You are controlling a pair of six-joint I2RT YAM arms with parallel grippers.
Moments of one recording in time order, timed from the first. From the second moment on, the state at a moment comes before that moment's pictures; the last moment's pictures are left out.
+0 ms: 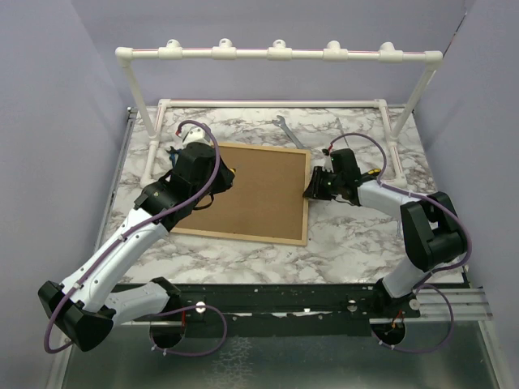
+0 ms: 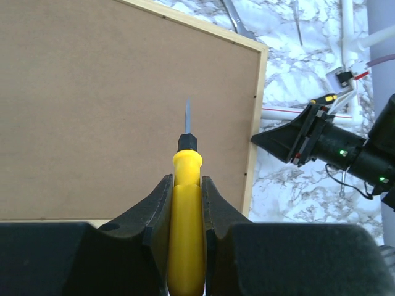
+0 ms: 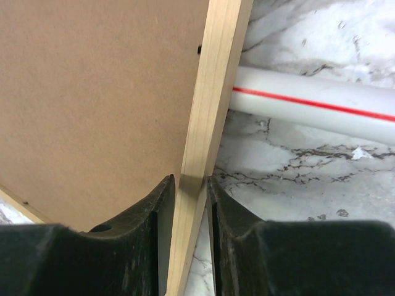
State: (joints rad) left arm -0.64 1.08 1.16 -0.61 -0.24 -0.69; right arm 0.35 1.64 0.87 -0.05 -0.28 0.42
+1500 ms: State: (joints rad) left arm -0.60 1.06 1.12 -0.64 -0.27 -0.67; right arm 0.19 1.63 0.93 -0.22 -0.13 0.31
